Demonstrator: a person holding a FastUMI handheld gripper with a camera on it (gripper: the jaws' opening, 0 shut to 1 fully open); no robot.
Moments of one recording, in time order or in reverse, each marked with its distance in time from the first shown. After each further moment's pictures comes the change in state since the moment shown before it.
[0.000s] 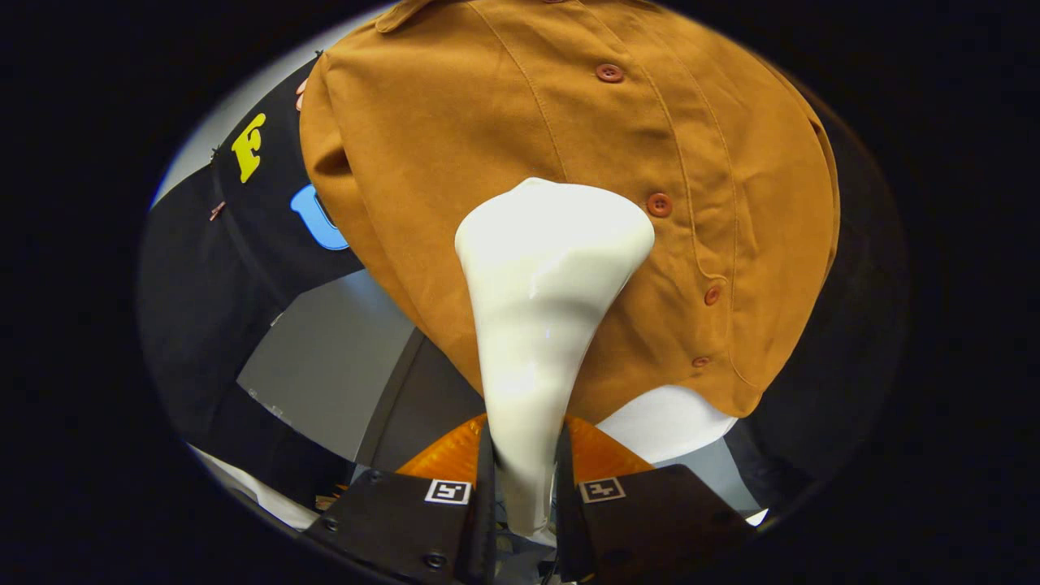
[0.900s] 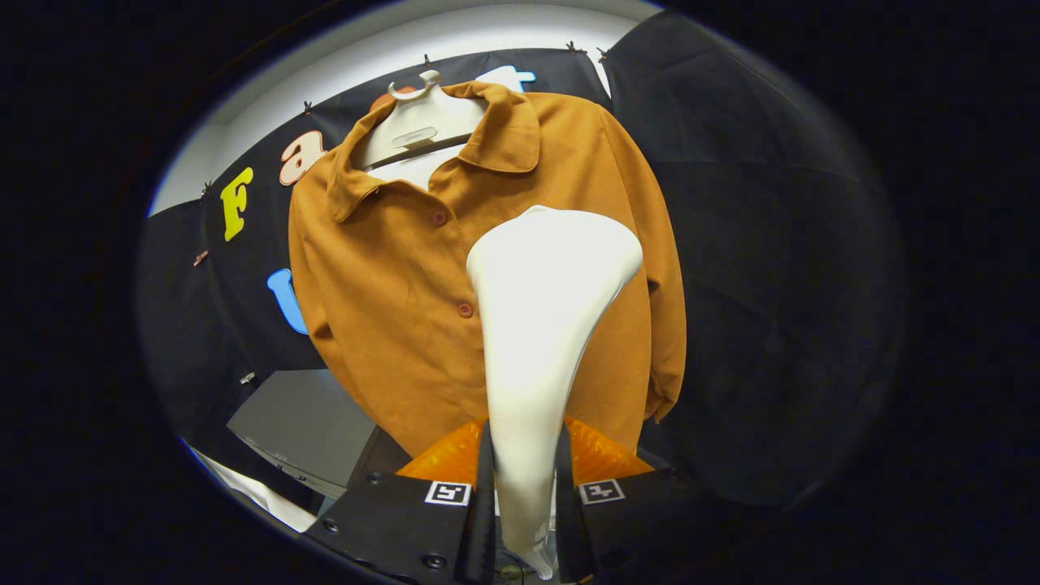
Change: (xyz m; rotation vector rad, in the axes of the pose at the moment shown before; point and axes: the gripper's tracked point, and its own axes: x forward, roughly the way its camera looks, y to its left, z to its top) arm -0.132 -0.096 0.140 -0.021 -0.340 -0.139
